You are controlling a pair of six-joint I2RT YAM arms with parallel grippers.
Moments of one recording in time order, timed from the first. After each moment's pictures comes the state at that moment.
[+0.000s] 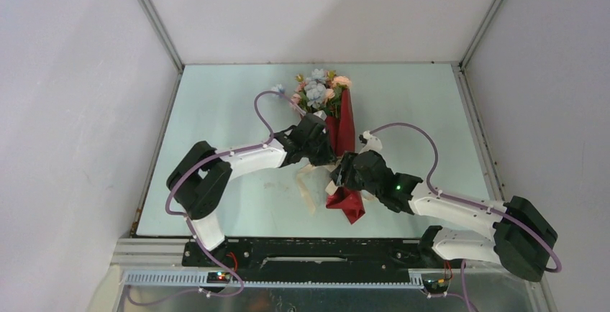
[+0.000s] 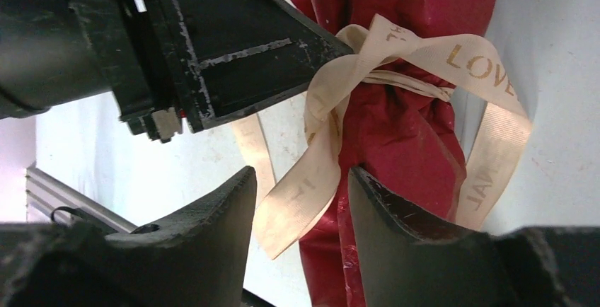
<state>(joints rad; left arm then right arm) -0.79 1.75 1.09 -0.14 0.15 -0.90 0.91 1.15 0.57 -0.05 0.24 0.91</state>
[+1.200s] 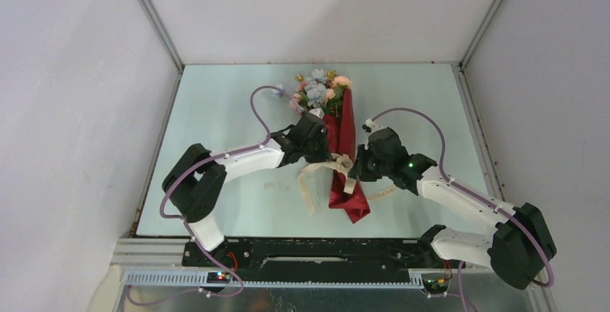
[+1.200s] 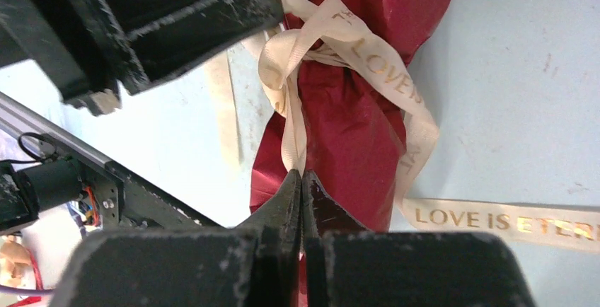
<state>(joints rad) -0.79 1.72 1.09 -0.18 0.03 -0.80 0.66 1.16 0.70 -0.33 -0.13 0.66</state>
